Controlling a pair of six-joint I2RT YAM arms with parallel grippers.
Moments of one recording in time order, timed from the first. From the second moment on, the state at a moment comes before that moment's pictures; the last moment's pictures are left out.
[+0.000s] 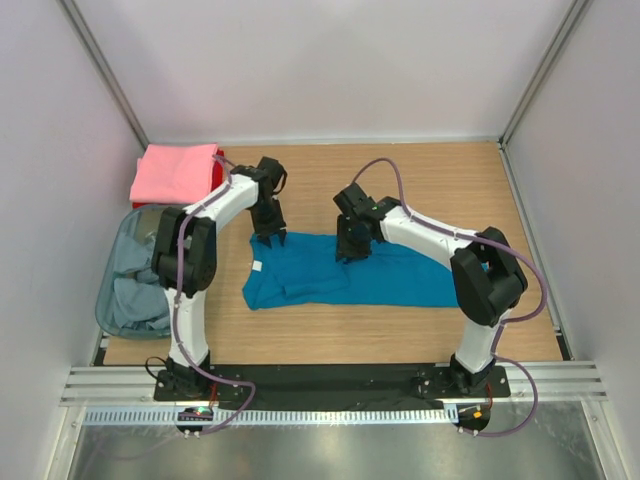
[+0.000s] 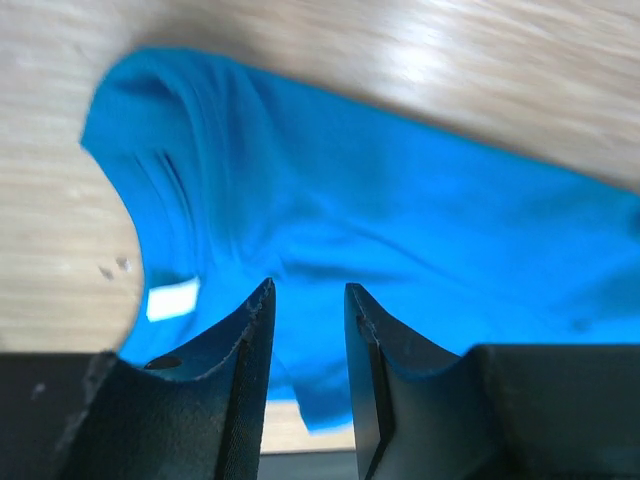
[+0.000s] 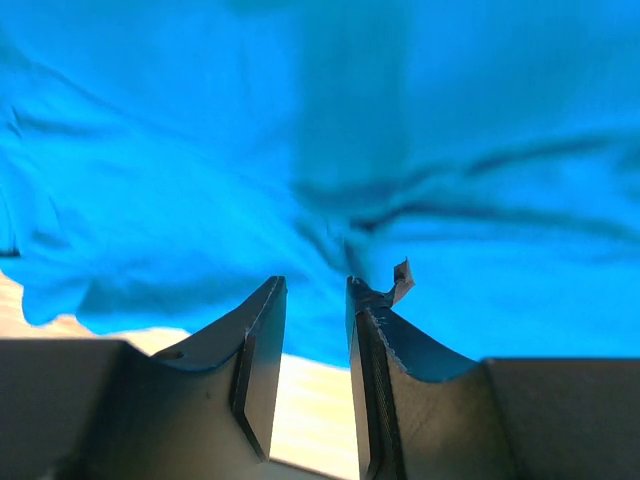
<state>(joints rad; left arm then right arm) -0.37 2.02 1.61 -0.97 0.05 -0.61 0.66 1.79 1.30 -0.65 0.00 0.70</state>
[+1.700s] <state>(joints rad) -0.75 2.07 1.73 -0.79 0.12 -0.32 -0.24 1.77 1.26 -0.96 0.19 0.79</state>
